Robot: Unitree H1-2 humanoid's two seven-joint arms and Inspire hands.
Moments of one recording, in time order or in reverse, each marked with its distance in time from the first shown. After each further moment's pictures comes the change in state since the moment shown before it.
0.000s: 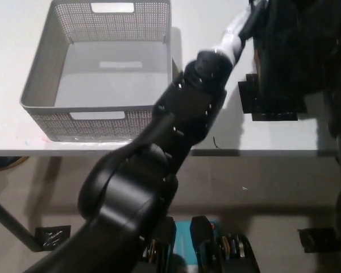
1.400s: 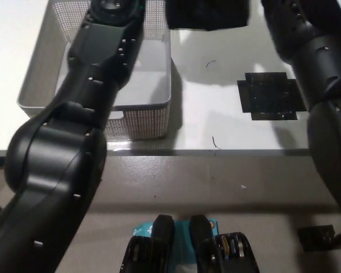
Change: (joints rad) left_arm 0.003 0.269 0.093 -0.225 -0.073 -0.011 -0.021; right_arm -0.393 0.116 0.167 0.366 -0.095 -0.001 0.052
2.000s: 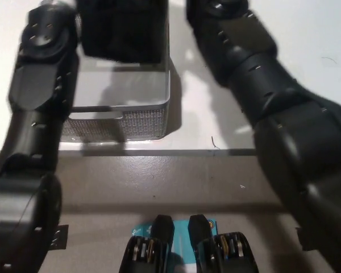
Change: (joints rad) left_arm 0.282 0.135 0.055 -0.391 -0.002 0.061 0.015; right_arm -0.035 0.186 0.040 0.153 -0.024 -0.052 0.037
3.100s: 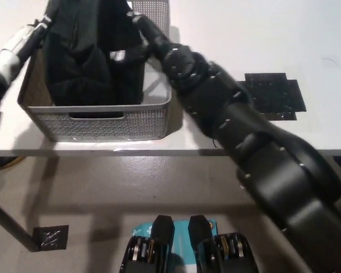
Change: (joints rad) left_arm 0.199 0.393 -0.444 -0.057 0.200 0.121 -0.240; right_arm 0.141 -0.008 0.441 0.050 -0.304 0.101 -0.059
